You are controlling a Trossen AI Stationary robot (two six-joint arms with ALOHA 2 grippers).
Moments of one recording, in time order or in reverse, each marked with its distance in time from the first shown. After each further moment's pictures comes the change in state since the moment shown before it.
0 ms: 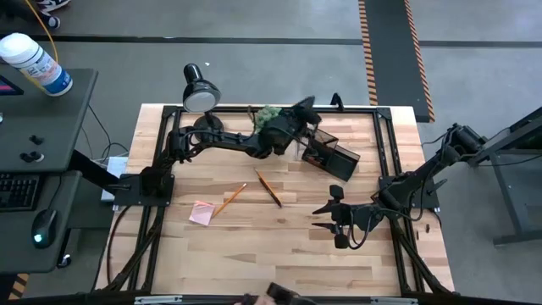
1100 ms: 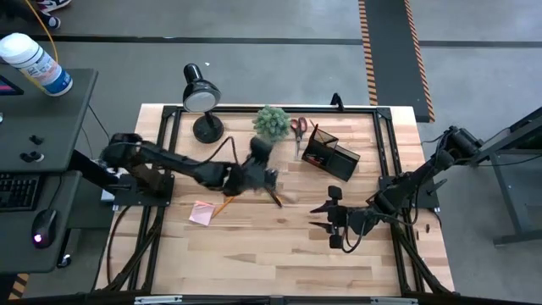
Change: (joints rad) left arm -0.359 -0.551 -0.456 -0.858 -0.319 -1.329; right arm -0.001 0.077 -0.001 0.043 0.072 0.001
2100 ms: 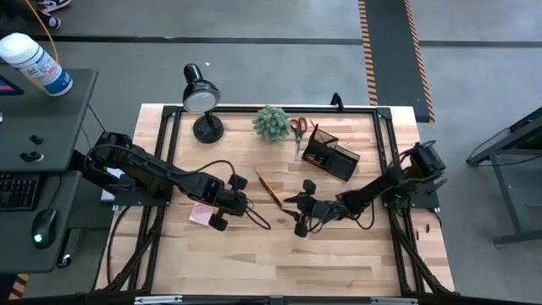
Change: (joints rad) left arm -0.138 -0.122 -0.220 -0.590 0.908 -0.879; right arm -0.242 0.463 0.062 0.538 -0.066 -0.044
